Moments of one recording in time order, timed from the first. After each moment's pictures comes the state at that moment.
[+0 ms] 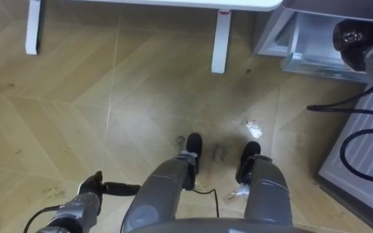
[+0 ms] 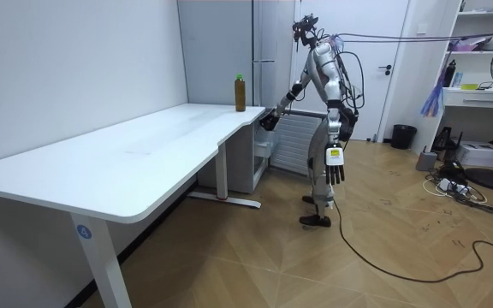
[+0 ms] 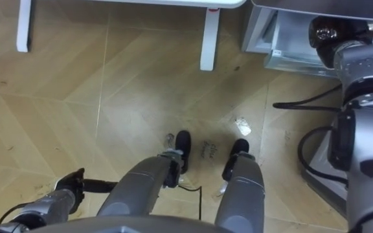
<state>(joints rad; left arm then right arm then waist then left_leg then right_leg) -0.05 0.27 -0.26 1.16 -0.38 0.08 0.10 -0.79 -0.55 -0.15 1.28 1.41 0.10 -0.26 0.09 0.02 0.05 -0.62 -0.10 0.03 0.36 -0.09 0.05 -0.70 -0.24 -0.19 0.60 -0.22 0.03</state>
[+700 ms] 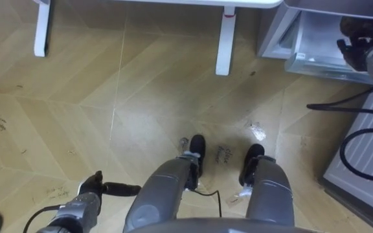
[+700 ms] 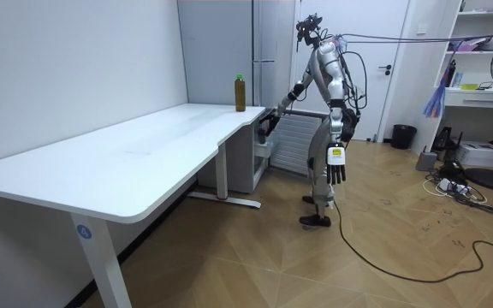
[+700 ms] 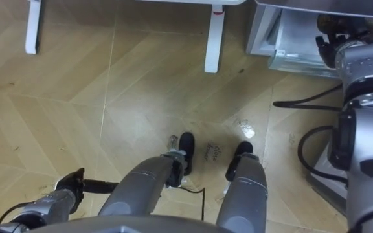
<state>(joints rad) -0.05 0.27 -0.28 1.16 -0.38 0.07 0.11 -0.79 -0.55 -0.14 1.28 1.43 0.07 -0.27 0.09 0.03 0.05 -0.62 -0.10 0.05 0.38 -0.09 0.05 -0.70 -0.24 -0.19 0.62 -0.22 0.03</state>
